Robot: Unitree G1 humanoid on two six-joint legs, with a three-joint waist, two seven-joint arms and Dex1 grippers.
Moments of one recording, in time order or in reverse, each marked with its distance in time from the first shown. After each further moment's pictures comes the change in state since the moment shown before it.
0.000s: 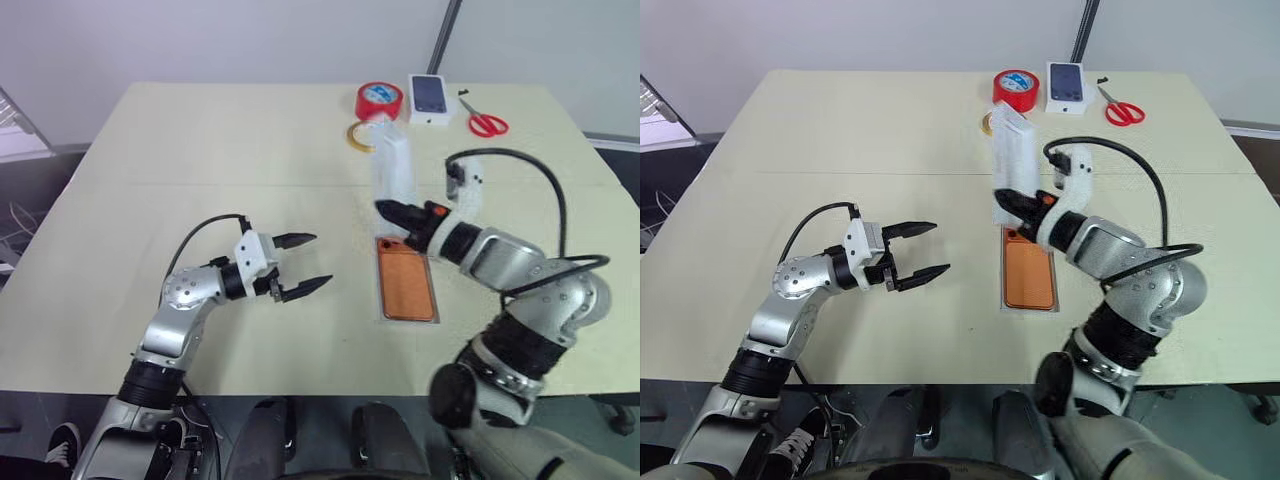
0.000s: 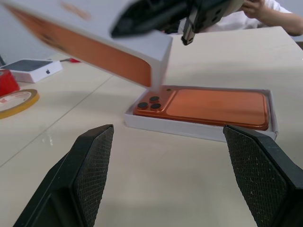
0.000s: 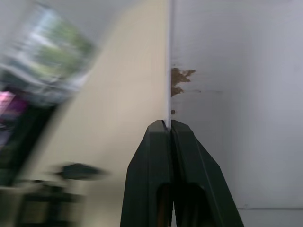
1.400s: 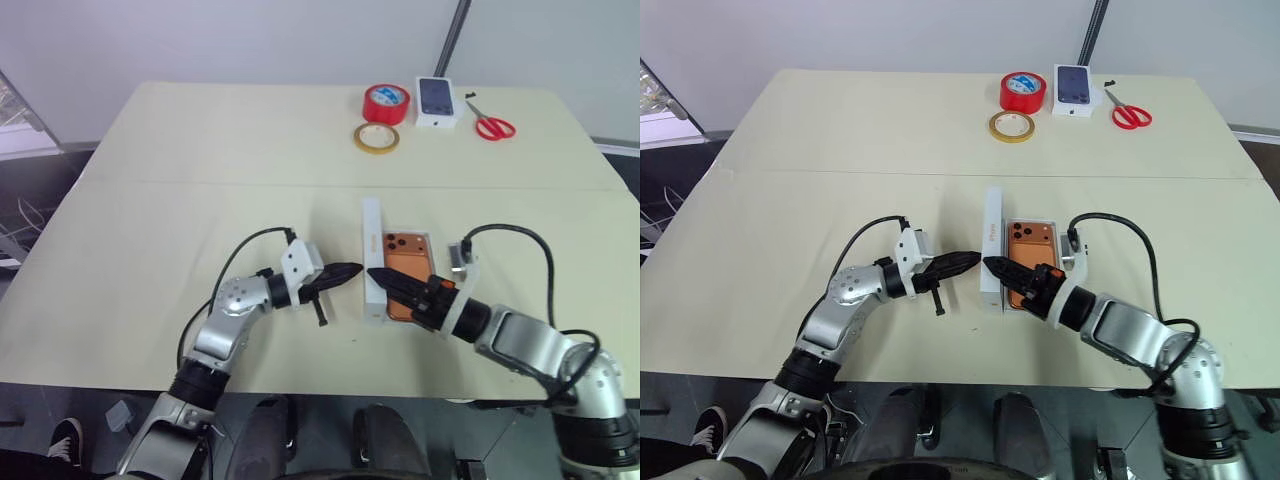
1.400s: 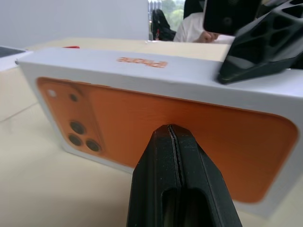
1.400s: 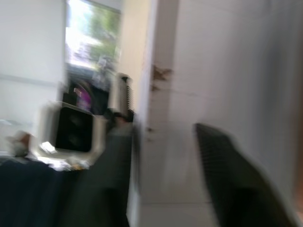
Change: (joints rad) left arm -0.058 -0.234 -0.128 0.169 0.085 -0.035 0.083; right arm 0.612 -0.744 0.511 0.105 1.190 -0.646 -0.502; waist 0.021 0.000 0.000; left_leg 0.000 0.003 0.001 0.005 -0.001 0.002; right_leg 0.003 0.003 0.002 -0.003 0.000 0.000
